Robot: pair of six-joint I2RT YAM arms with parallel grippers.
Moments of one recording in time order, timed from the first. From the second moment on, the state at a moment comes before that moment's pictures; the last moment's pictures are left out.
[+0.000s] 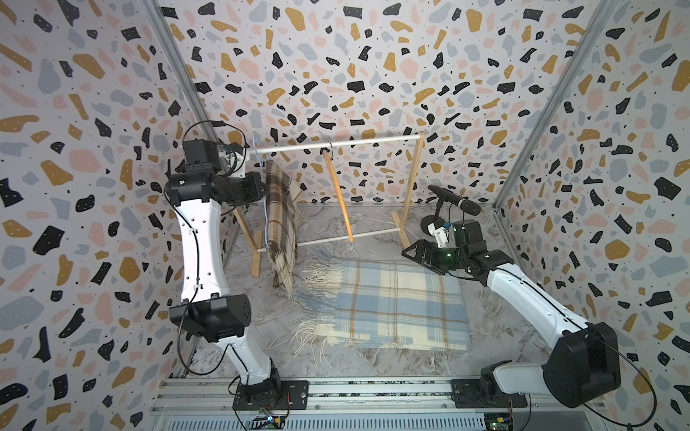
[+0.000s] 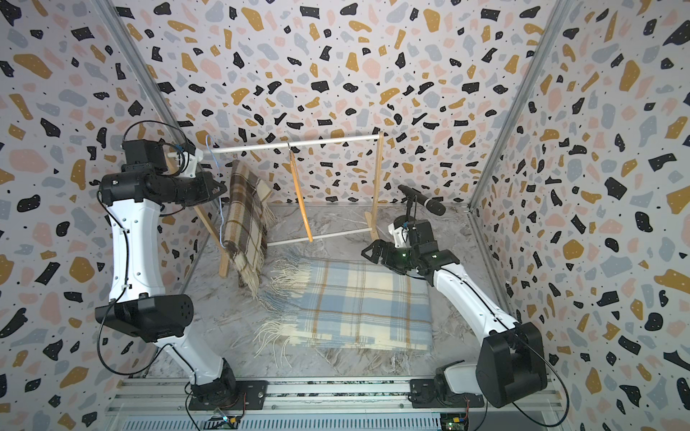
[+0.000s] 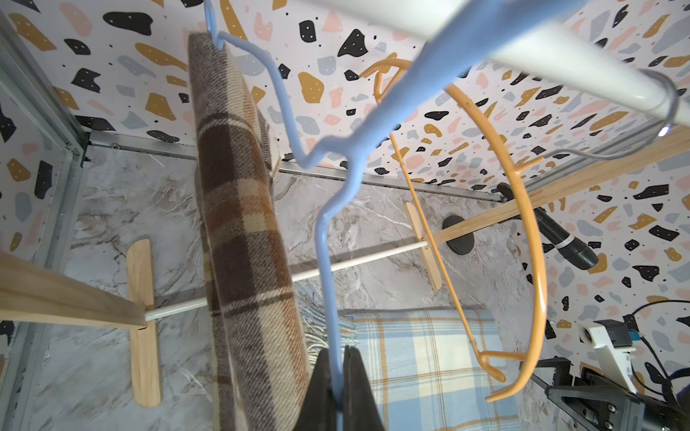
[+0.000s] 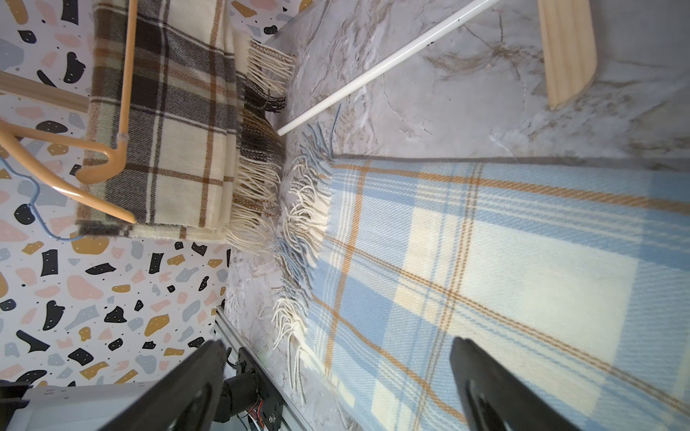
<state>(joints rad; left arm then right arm) 0.21 1.82 2.32 -1.27 0.55 -0.06 0.33 1.34 1.05 -0.43 -0.61 0.60</state>
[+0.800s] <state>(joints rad) 0.23 1.76 2.24 -1.23 0.42 -0.01 0.33 1.32 1.06 -0.50 -0.59 0.55</state>
